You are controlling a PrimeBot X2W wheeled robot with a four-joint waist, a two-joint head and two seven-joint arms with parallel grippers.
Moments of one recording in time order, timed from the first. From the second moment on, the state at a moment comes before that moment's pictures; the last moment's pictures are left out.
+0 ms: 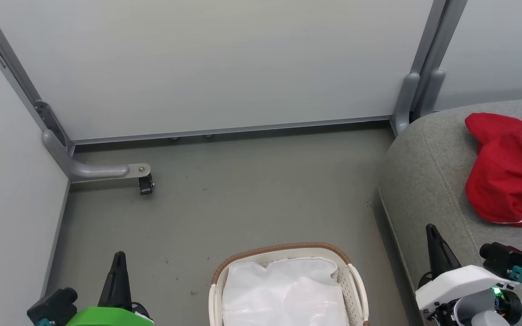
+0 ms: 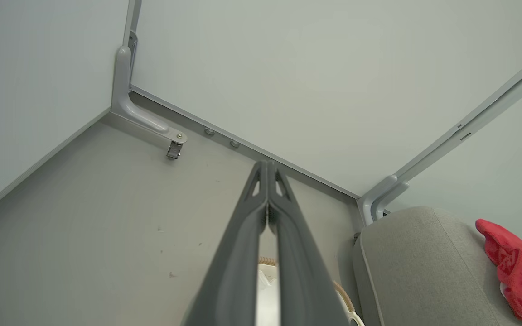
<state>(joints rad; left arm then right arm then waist) 0.04 0.06 -0.04 0.28 -0.64 -0.13 -0.19 -0.07 -0.04 -0.01 0.32 0.52 0.13 -0.17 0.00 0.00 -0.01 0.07</state>
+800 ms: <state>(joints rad) 0.00 0.07 -0.01 0.27 -0.96 -0.13 -0.11 -0.07 -0.04 -0.04 0.30 0.87 0.13 -0.08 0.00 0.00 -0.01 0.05</state>
